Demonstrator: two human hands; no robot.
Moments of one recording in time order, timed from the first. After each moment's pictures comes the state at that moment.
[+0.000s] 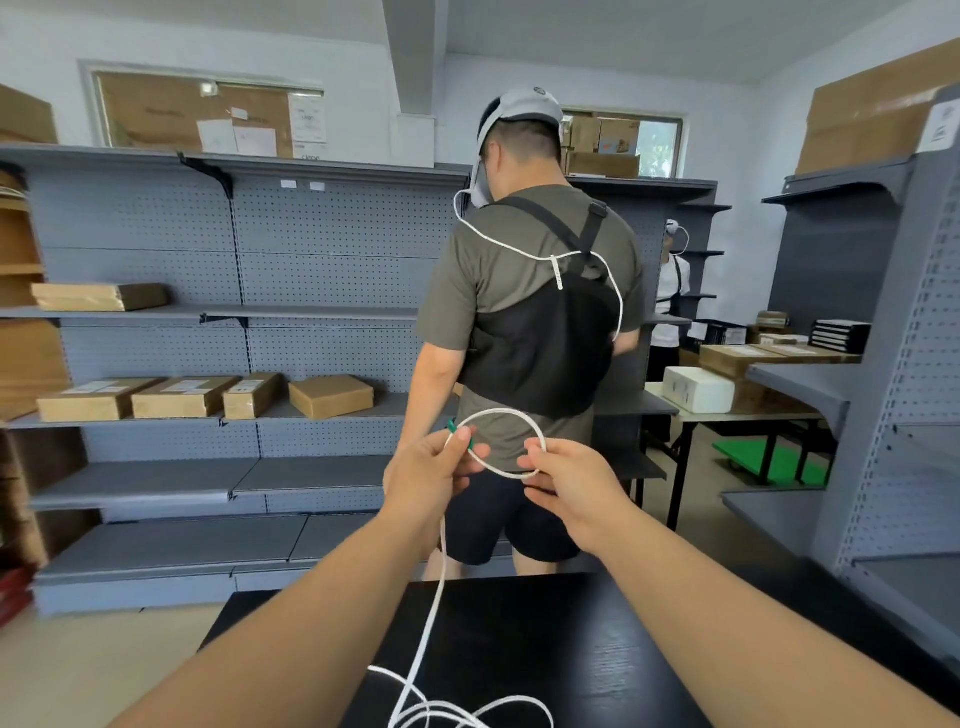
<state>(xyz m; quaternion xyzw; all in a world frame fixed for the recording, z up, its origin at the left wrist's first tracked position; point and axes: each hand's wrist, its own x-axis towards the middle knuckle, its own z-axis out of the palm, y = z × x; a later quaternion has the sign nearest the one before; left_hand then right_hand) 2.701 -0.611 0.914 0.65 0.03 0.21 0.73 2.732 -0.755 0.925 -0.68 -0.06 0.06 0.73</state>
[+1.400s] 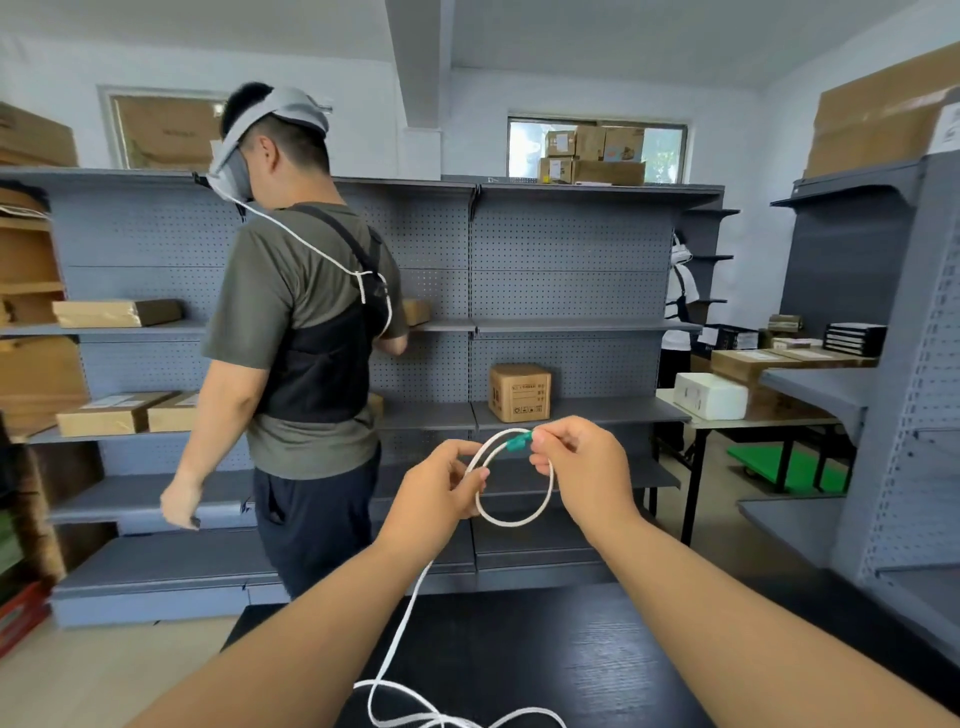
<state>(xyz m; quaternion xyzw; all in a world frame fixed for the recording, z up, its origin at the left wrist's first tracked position) 2.690 -0.594 0.909 0.82 -0.06 0.26 0.52 2.730 -0.750 0.936 -0.75 -0.19 -0.18 0.61</state>
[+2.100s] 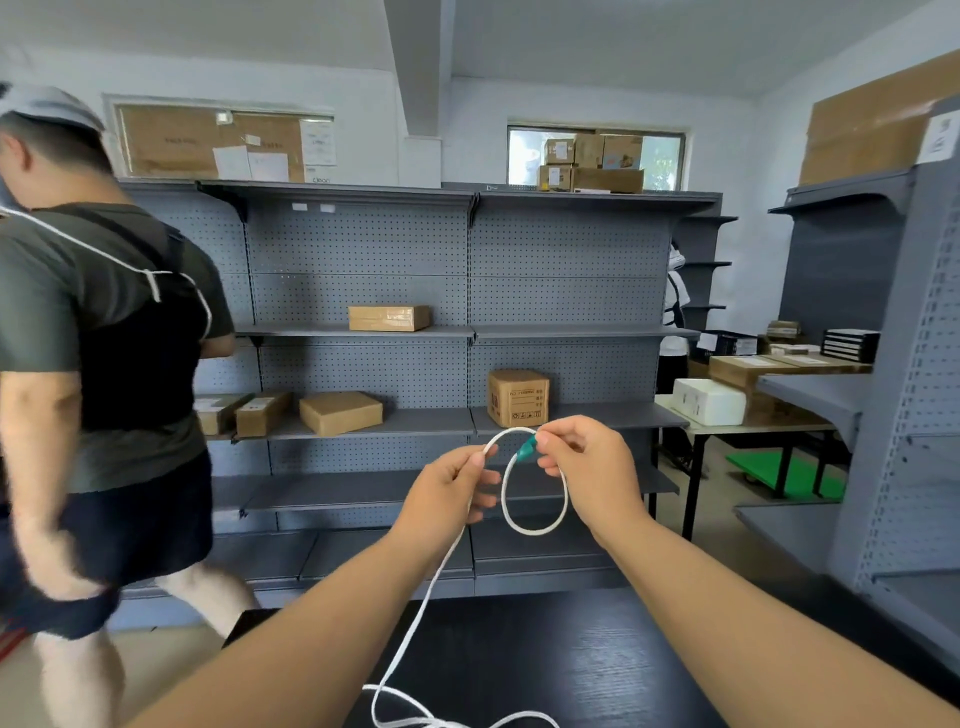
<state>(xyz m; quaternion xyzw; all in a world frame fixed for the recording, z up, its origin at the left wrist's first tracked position) 2.682 -0.617 0.921 0.72 -0.04 0.17 0.67 2.732 -0.764 0.940 -0.74 -0.21 -0.18 0.61</state>
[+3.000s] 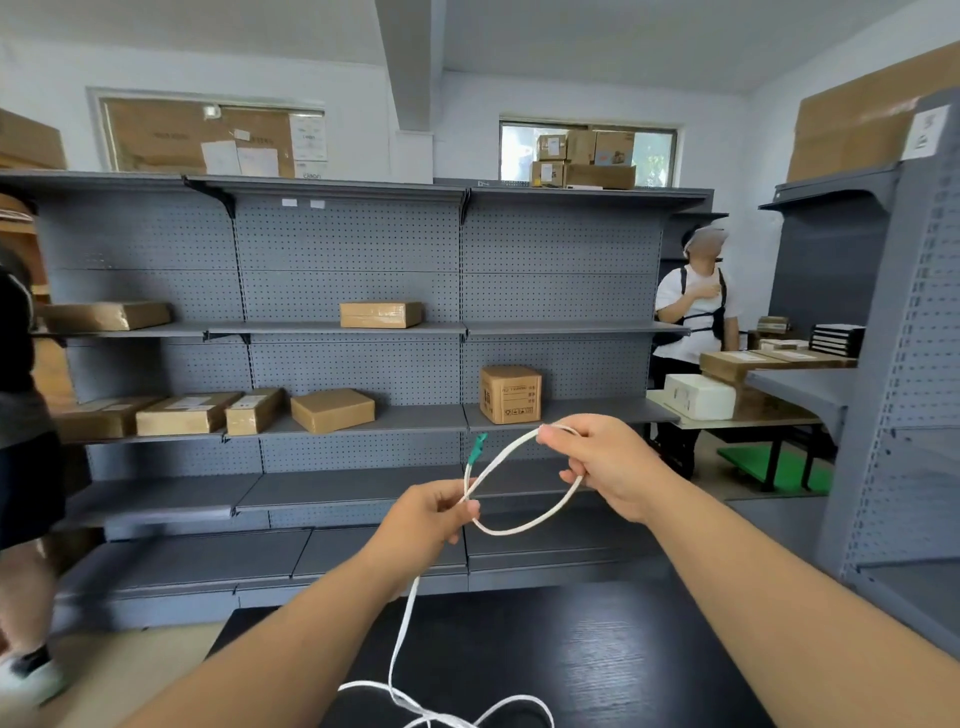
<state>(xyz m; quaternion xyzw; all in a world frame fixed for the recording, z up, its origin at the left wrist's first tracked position) 2.684 -0.594 0.891 0.82 -0.05 0.13 0.56 2.745 -0.796 0.958 -0.76 -0.21 0.02 0.62</state>
